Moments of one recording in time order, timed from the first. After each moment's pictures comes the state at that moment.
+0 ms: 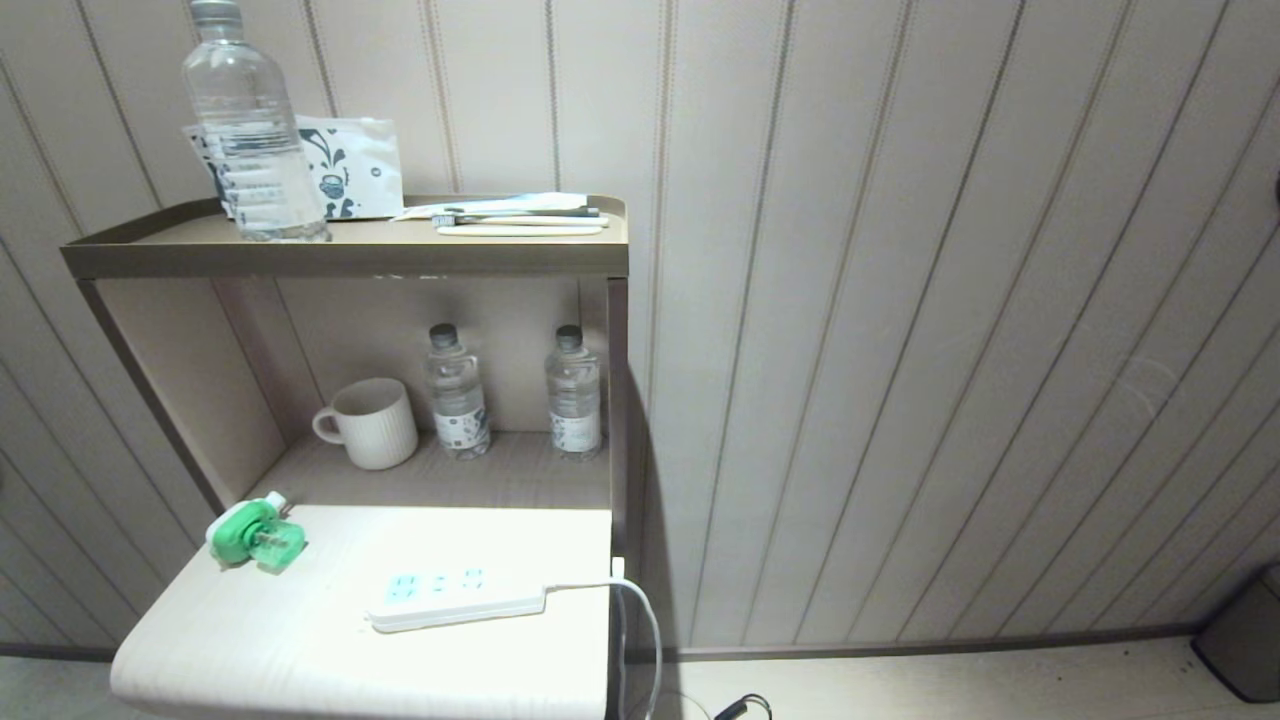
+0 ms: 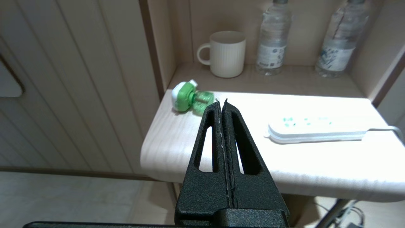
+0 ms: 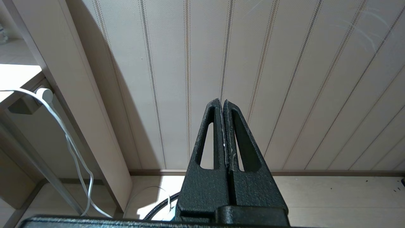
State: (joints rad) left arm -0.02 0.20 -0.16 -0.05 0.10 0.05; right arm 0.00 0.00 0.00 0.02 -0.01 0.01
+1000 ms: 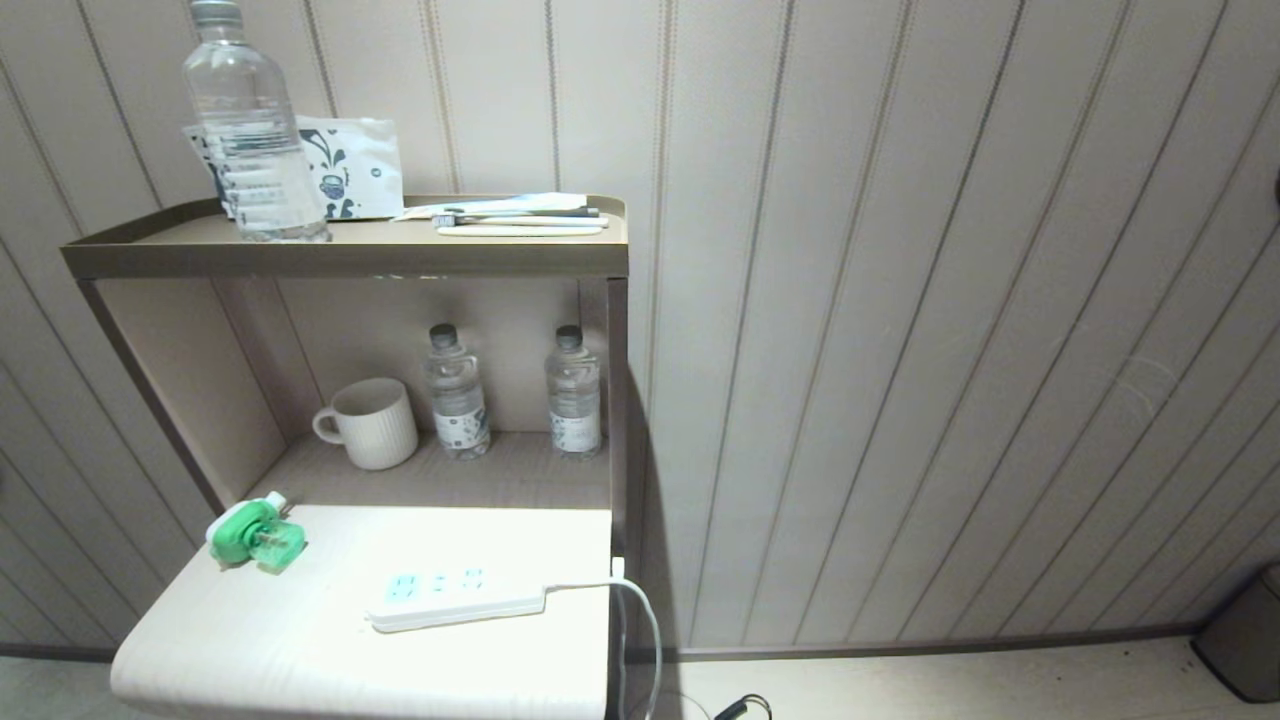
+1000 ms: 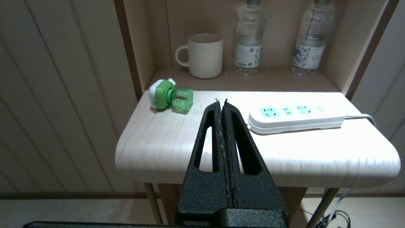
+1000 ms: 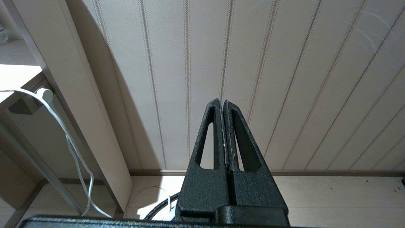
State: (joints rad) left arm 0.00 0.00 0.00 -0.08 -0.01 0.02; right arm 0.00 0.00 0.00 0.02 -0.02 0.01
